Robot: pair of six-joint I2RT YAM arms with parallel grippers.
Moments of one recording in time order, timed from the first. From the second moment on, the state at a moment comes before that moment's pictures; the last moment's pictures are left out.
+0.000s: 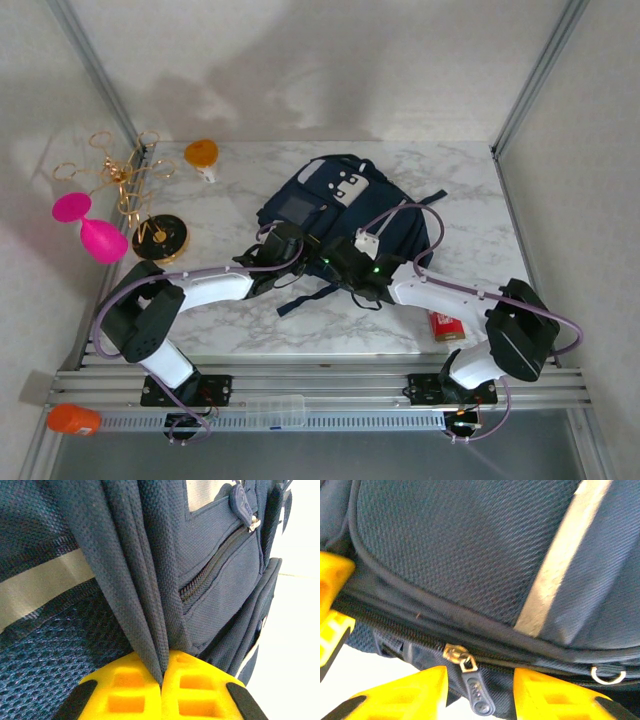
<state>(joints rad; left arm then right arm) -0.71 1.60 0.80 0.23 -0.09 -1.55 0.96 1.47 0.95 -0.52 0.34 1.08</state>
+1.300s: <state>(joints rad) -0.69 1.58 0.79 0.21 -0.09 -1.51 0.89 1.41 0.79 -0.26 0.18 0.79</state>
